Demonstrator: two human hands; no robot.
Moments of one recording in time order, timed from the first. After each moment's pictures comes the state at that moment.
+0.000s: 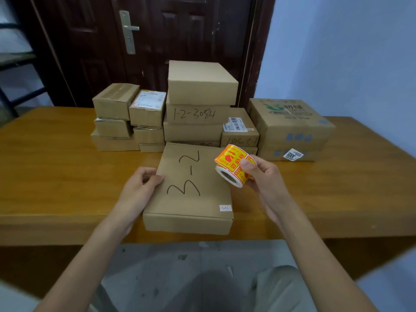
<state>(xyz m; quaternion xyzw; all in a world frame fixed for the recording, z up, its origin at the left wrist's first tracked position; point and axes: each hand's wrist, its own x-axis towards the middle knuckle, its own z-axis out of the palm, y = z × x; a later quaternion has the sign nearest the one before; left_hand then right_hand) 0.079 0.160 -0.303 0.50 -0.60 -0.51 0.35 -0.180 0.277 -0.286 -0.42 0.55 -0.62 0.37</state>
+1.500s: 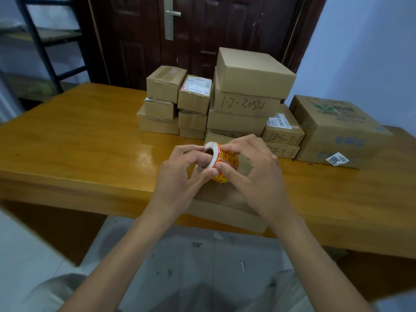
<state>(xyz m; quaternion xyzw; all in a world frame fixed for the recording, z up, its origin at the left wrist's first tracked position) 0.111 0.180 -0.301 0.34 -0.77 -0.27 0.46 -0.074 0.244 -0.272 -0.69 0.58 -0.43 -0.03</state>
